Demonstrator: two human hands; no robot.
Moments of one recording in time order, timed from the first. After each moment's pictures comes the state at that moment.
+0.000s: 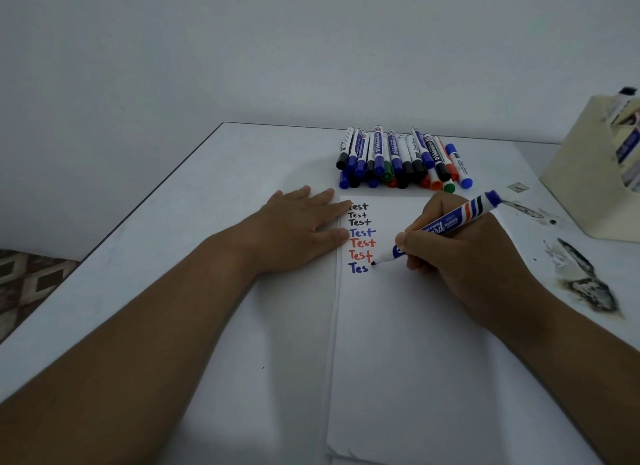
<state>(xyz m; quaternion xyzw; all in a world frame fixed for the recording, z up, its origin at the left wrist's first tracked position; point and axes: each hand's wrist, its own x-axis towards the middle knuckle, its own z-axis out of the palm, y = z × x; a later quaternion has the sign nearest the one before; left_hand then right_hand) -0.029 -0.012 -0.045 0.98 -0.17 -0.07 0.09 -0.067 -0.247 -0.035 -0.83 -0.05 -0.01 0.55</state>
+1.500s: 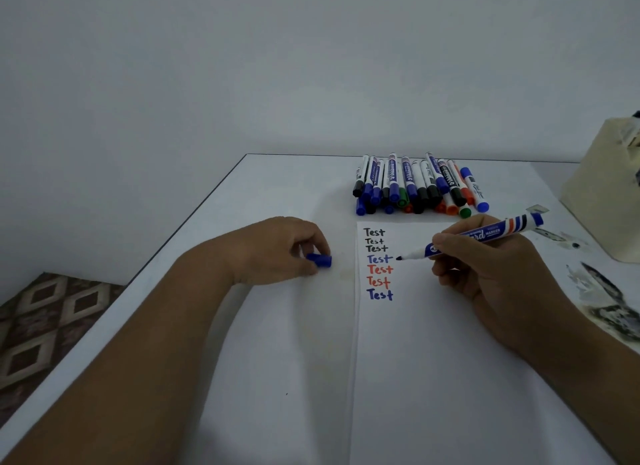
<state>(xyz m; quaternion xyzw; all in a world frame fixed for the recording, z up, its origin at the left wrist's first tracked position) -0.048 0.027 -0.010 0.97 -0.14 -0.09 0.18 -0.063 -0.254 -0.028 -0.65 0.00 0.01 0.76</state>
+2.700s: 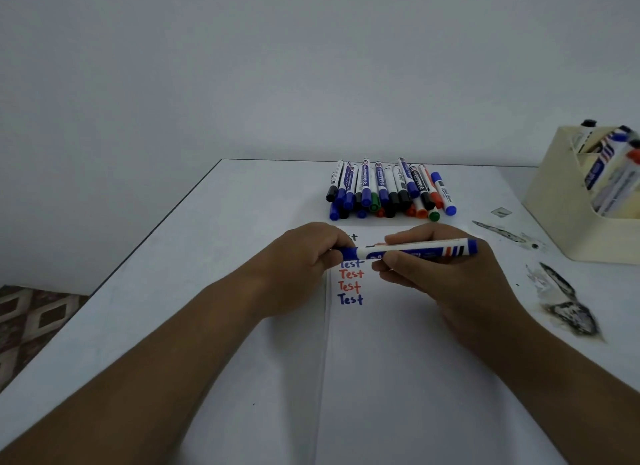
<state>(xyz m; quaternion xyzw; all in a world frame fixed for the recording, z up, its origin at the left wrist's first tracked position) -0.054 -0.040 -0.025 0.94 -0.19 0.00 0.28 -0.070 -0.256 -0.030 -0.71 -0.11 0.00 0.69</state>
